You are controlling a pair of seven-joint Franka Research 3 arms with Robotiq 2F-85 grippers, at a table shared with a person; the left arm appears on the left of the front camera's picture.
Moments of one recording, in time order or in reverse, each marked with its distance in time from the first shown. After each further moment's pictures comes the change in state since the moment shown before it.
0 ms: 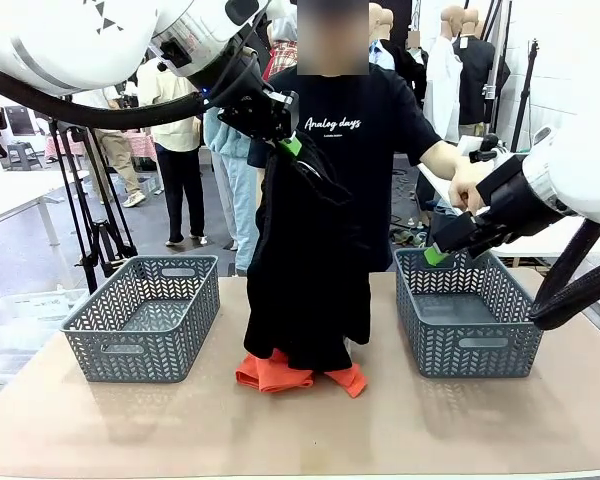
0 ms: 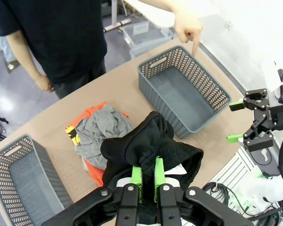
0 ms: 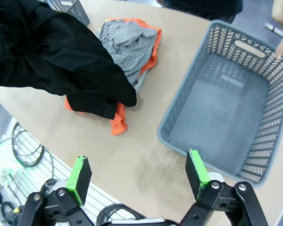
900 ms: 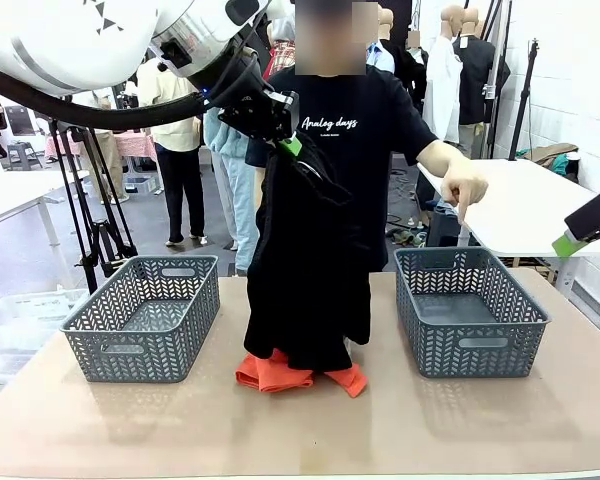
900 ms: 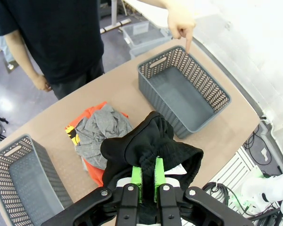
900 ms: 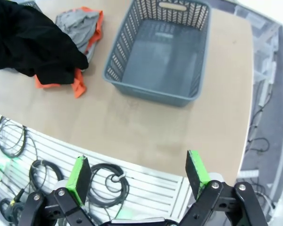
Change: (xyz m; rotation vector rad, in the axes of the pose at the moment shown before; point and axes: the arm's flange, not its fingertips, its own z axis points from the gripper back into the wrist) left arm 0.000 0.000 0.000 -0.001 0.000 -0.001; right arm -0.060 -0.026 0.131 -0.196 0.064 -0.148
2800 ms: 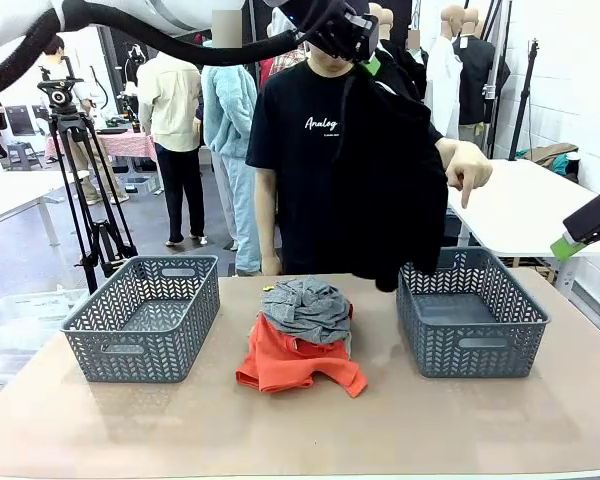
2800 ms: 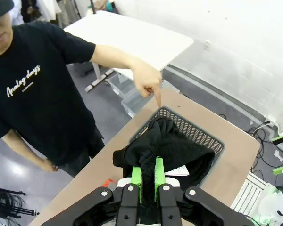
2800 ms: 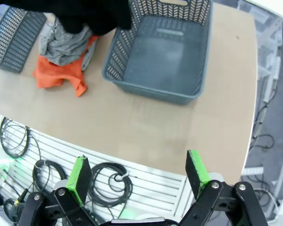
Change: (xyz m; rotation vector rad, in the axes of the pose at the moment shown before) left arm 0.139 -0.032 -0.026 -0.055 -0.181 -0.274; right arm 0.002 -0.005 -0.005 0.014 0.007 -0.020
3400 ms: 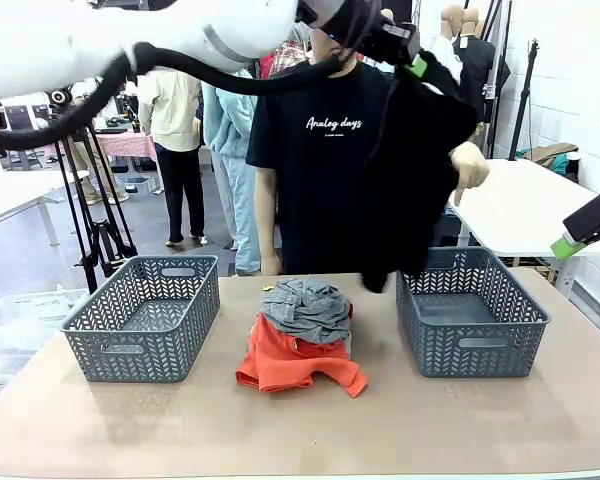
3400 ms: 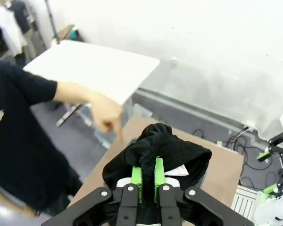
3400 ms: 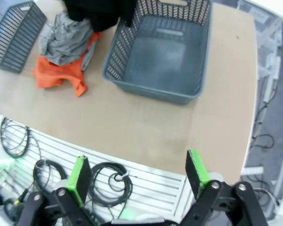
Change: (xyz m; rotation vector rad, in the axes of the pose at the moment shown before) left arm 0.026 -0.012 -0.073 -0.207 -0.151 -0.105; right arm 0.000 0.000 0.000 -0.001 0.000 0.000
